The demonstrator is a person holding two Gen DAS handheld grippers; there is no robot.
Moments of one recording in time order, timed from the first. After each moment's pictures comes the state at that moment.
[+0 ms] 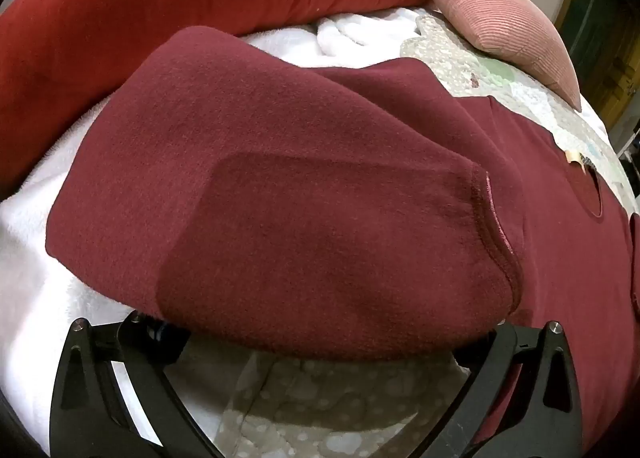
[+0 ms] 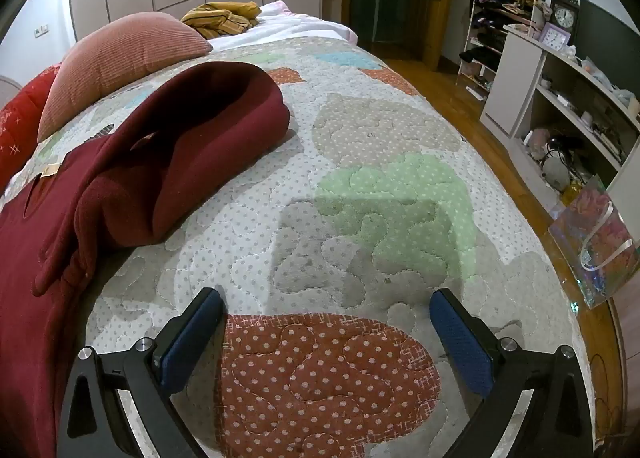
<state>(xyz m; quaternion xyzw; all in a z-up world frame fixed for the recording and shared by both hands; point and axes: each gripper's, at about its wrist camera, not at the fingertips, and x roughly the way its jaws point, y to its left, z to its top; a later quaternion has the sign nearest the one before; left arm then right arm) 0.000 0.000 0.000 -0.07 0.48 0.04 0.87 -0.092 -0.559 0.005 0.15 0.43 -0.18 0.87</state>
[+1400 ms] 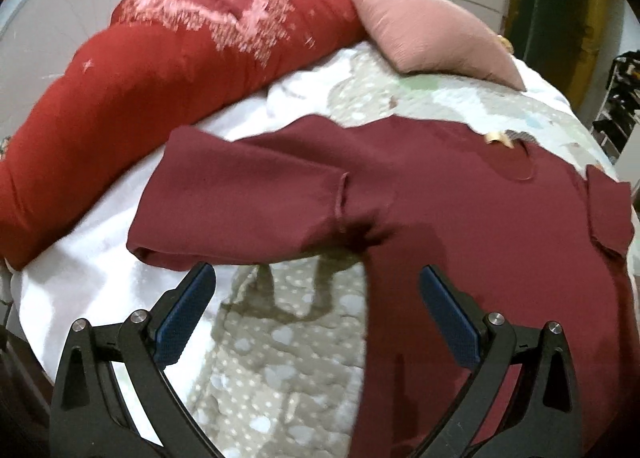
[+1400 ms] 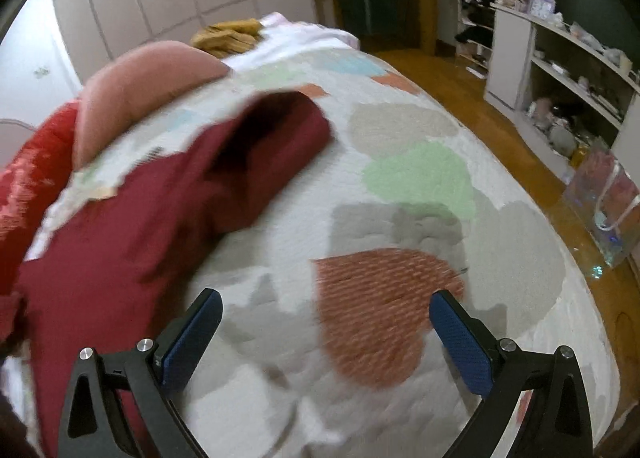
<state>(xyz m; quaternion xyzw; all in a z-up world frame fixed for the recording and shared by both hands) -0.062 -0.057 0.070 0.01 0.41 0.00 0.91 -0.140 -0.511 0.060 0.22 0.39 -0.15 0.88</state>
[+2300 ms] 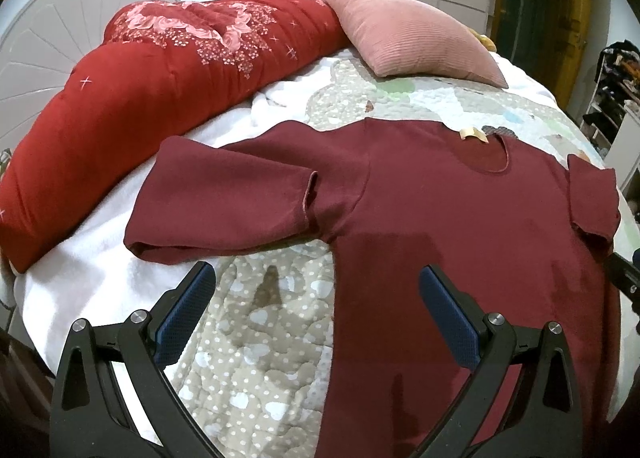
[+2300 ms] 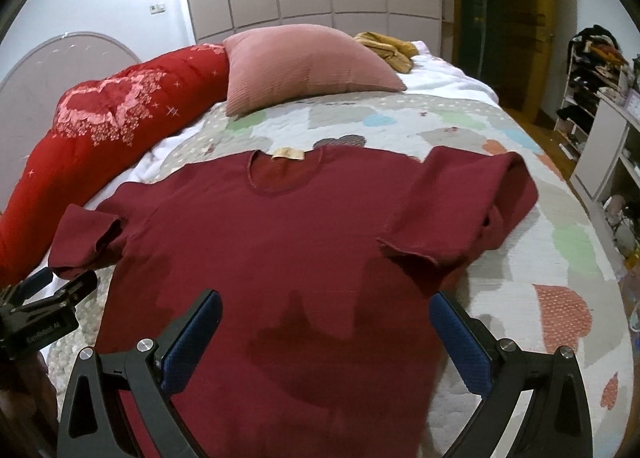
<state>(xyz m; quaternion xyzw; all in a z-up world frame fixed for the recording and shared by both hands) -0.084 -0.070 0.075 0.02 0.40 -0.01 0.91 -0.094 -0.334 0.110 0.11 0.37 -0.02 0.92</state>
